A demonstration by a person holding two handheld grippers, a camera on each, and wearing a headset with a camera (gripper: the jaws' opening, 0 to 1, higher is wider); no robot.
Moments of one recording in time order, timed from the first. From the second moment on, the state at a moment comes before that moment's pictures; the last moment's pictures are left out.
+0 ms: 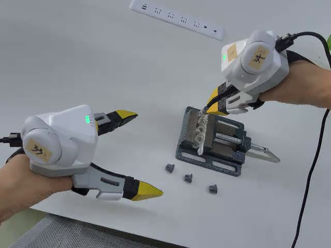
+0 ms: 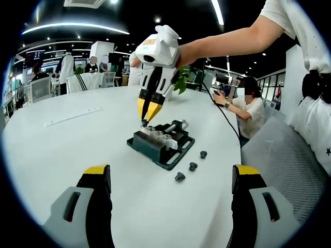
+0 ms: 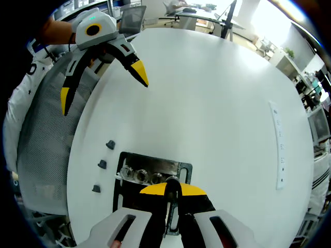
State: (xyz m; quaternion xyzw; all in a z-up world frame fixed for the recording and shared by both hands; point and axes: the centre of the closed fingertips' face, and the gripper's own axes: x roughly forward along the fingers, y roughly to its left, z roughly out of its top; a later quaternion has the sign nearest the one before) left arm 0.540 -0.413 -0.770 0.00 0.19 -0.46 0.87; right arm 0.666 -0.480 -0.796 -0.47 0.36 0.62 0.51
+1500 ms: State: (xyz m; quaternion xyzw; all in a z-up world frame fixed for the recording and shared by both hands) left arm 0.542 -0.415 -0.768 -0.01 0.19 -0.46 0.87; right arm 0.665 -0.478 -0.800 -0.48 0.39 0.61 0.49
